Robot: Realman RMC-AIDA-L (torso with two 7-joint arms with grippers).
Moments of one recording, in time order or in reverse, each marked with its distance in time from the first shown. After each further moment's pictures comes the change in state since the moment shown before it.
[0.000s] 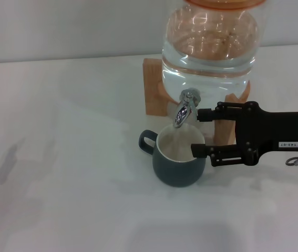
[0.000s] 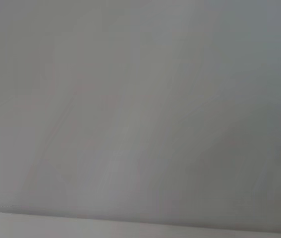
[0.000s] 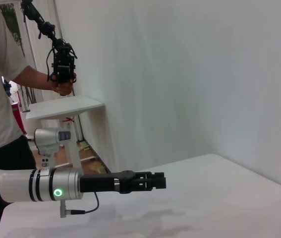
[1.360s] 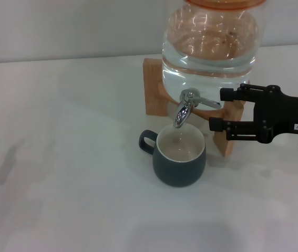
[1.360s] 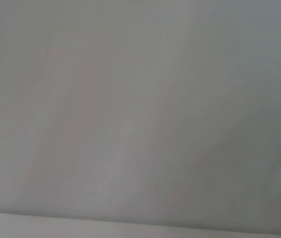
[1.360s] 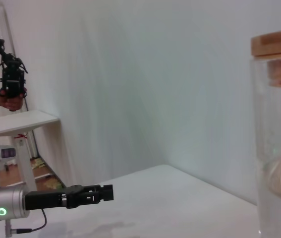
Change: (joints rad) left arm 0.005 0.002 0.000 0.001 0.000 -0.009 -0.004; right arm -0.025 0.000 0.071 0.018 0.023 -0.057 0.001
